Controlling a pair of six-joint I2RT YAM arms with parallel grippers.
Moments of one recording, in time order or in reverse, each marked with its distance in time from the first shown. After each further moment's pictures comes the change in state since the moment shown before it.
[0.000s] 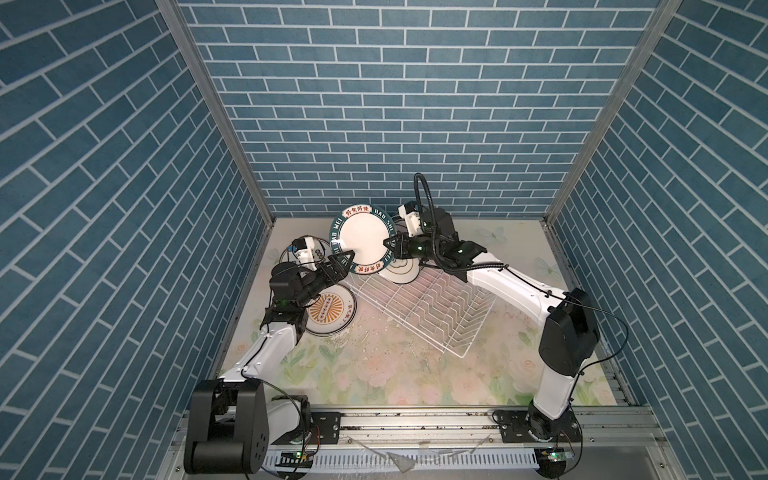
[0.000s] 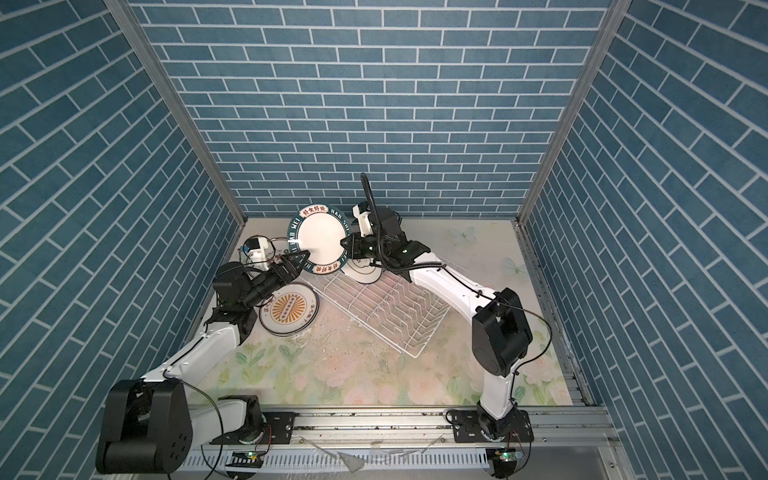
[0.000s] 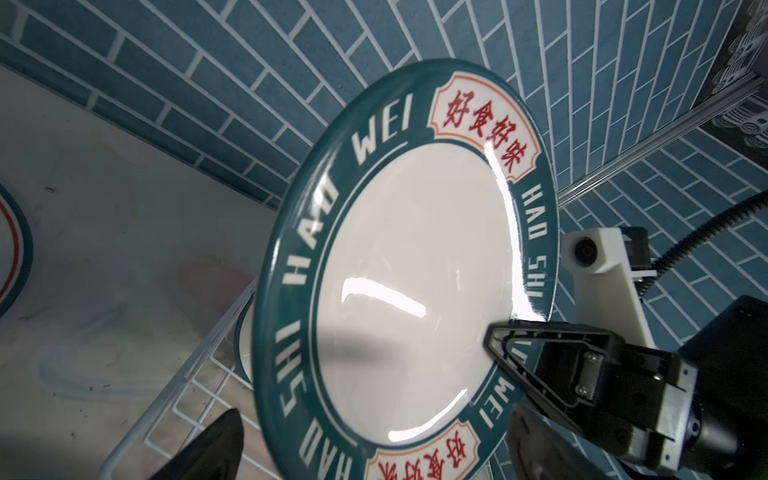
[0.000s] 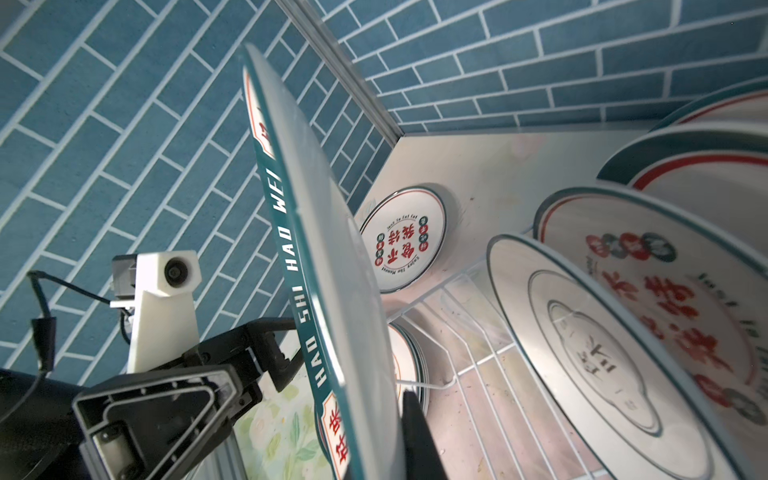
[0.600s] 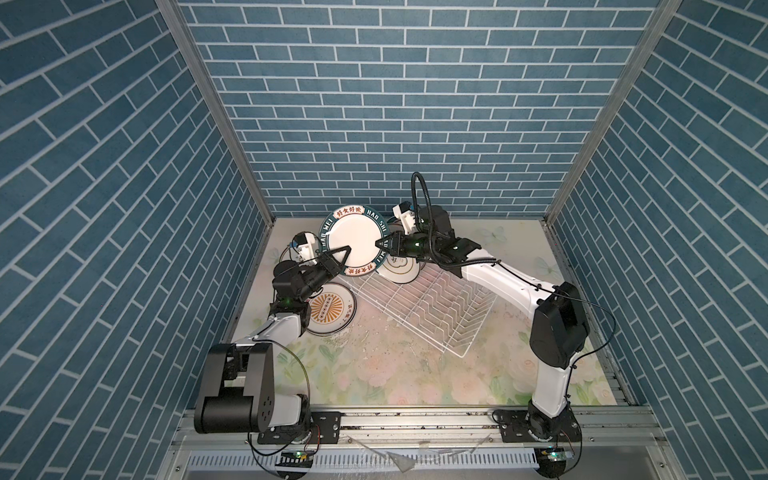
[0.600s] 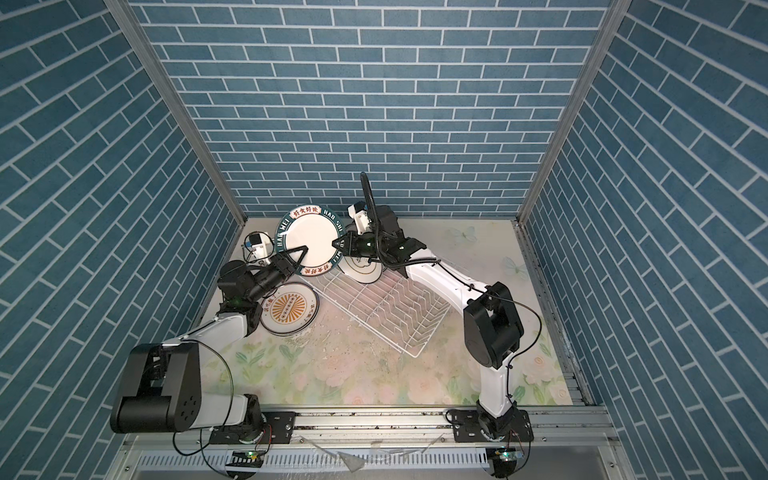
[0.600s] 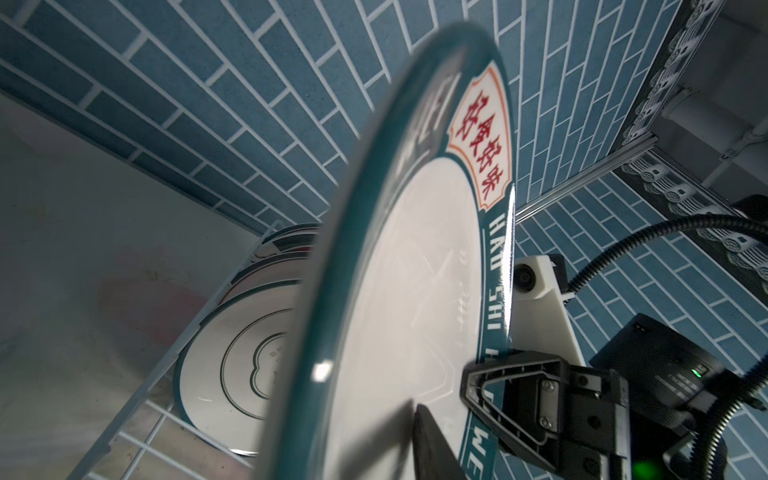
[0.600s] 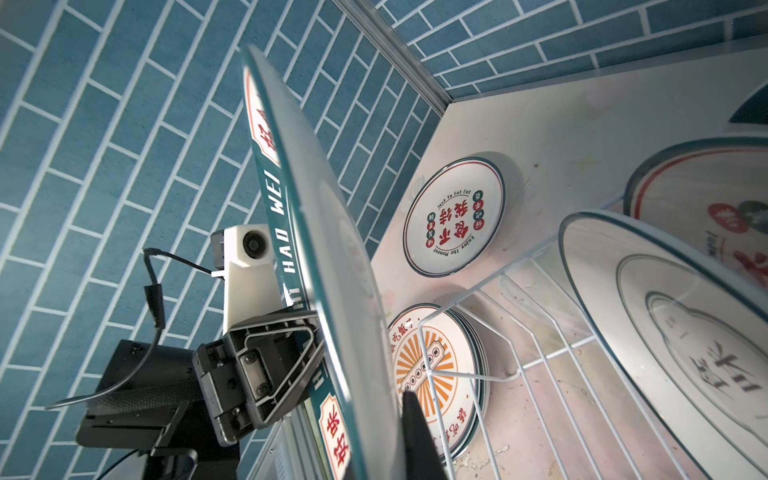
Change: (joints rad) left arm 0.020 0.173 0.002 0.332 0.087 -0.211; right arm -0.013 0.065 0.058 0.043 -0.174 0.111
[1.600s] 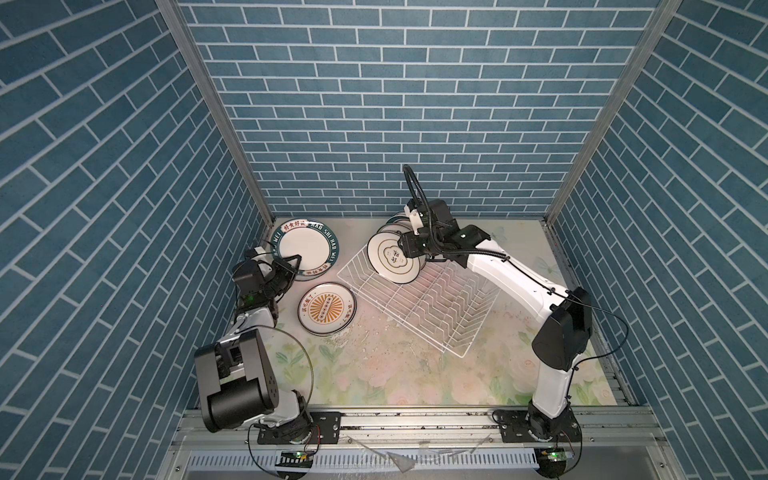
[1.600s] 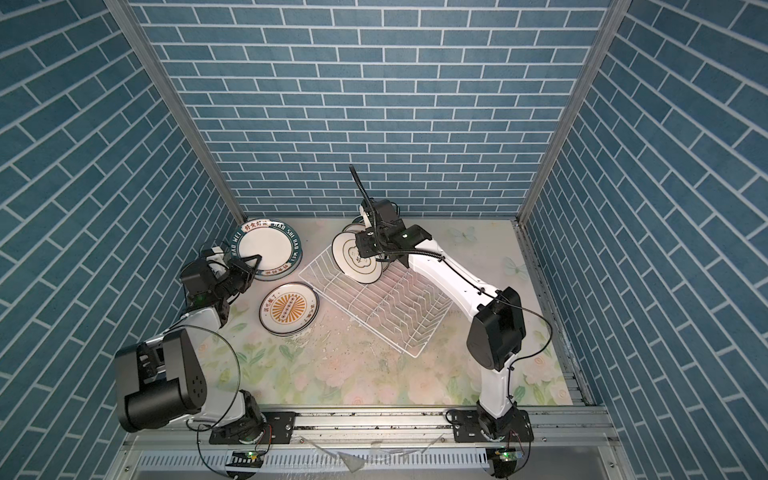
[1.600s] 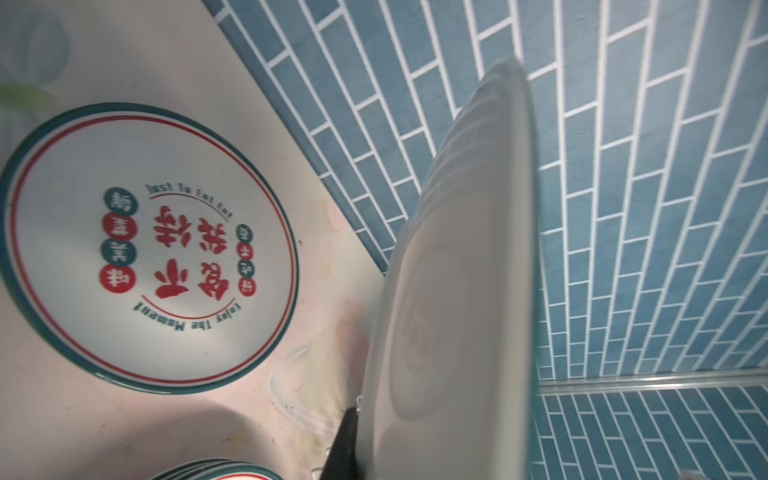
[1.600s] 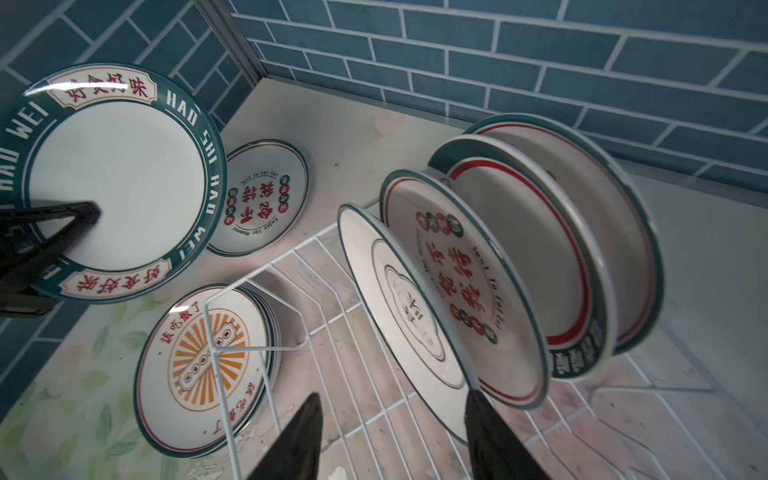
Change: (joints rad) left arm 0.360 0.077 0.117 -0.428 -0.064 0.093; right arm 0.012 -0.052 0.156 -0.520 0.552 -0.463
